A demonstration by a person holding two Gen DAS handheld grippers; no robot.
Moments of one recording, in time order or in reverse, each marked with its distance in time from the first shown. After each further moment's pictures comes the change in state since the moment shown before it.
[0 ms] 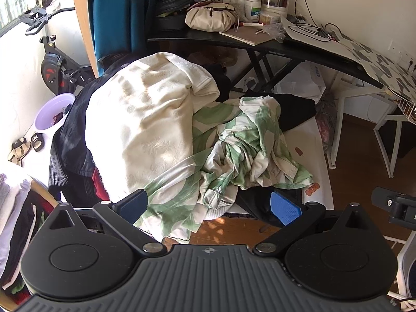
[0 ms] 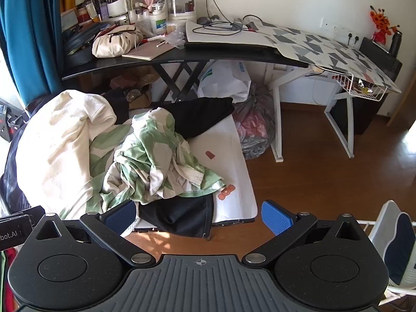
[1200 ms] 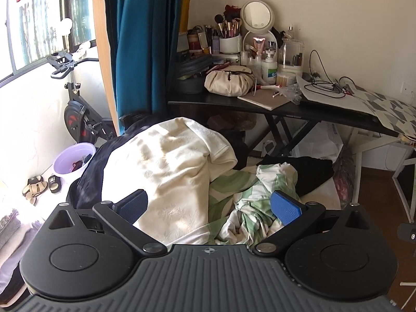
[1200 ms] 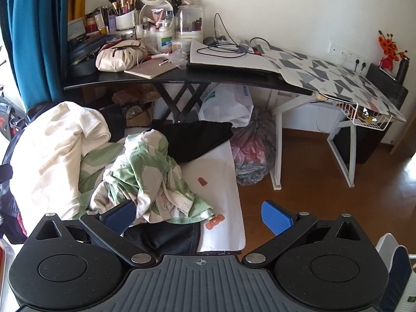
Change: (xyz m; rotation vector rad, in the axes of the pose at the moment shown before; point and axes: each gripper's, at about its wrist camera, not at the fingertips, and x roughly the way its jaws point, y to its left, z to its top) left arm -0.005 -0.010 0.023 -0.051 -0.324 0.103; right arm 0.018 -0.031 0.024 -0.079 -0.100 0.018
